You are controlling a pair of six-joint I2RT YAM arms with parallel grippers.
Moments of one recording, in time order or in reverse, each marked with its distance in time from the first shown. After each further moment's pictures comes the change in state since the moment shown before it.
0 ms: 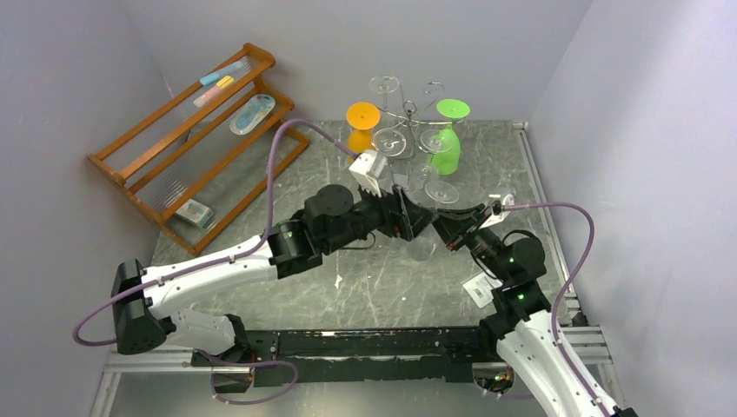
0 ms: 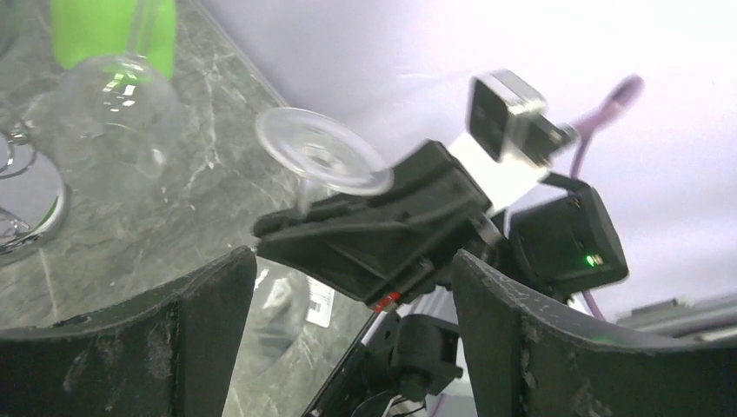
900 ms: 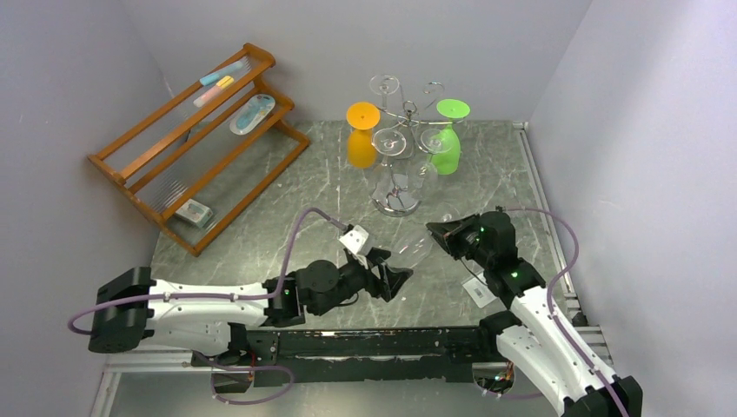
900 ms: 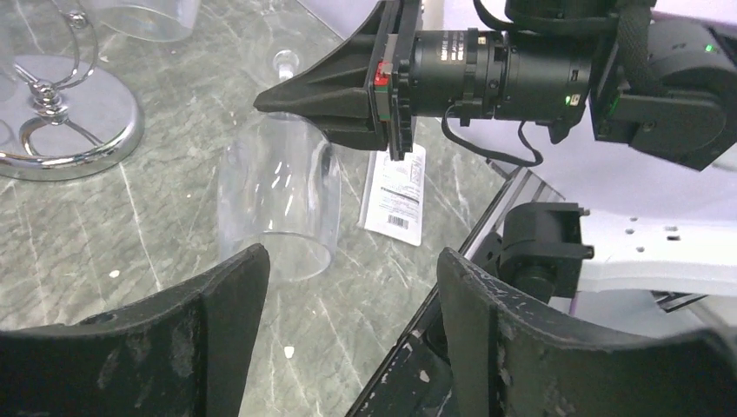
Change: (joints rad) left arm -0.210 -0.127 -0.535 0.394 -0.253 0.206; right arm 0.000 0.230 0.124 -0.630 0.274 0.959
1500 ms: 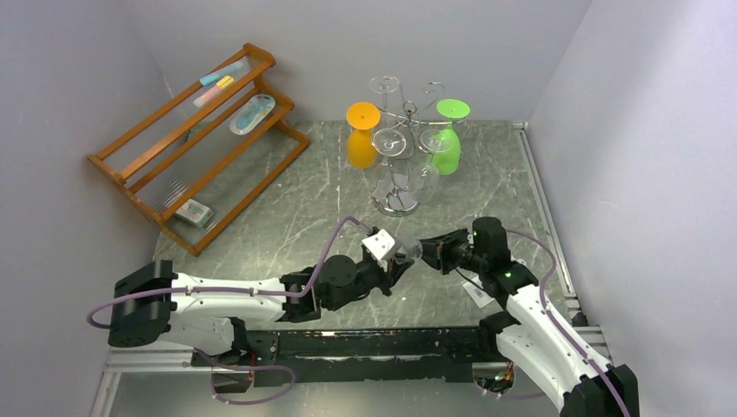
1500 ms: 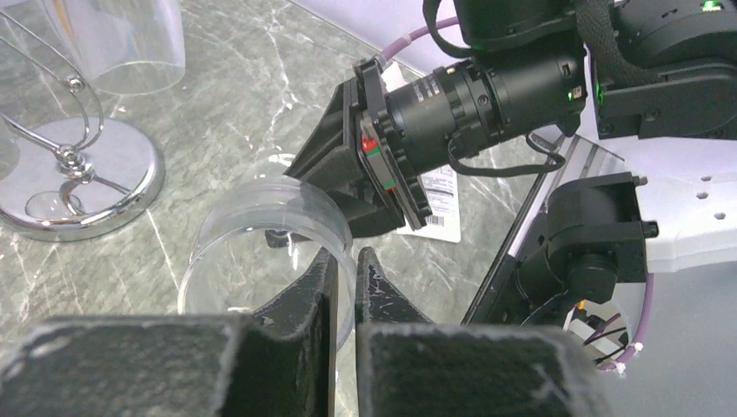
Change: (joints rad) left arm 0.011 0.111 0.093 0.001 0.047 0.197; right arm 0.005 0.040 -0.066 0.006 -0.275 0.239
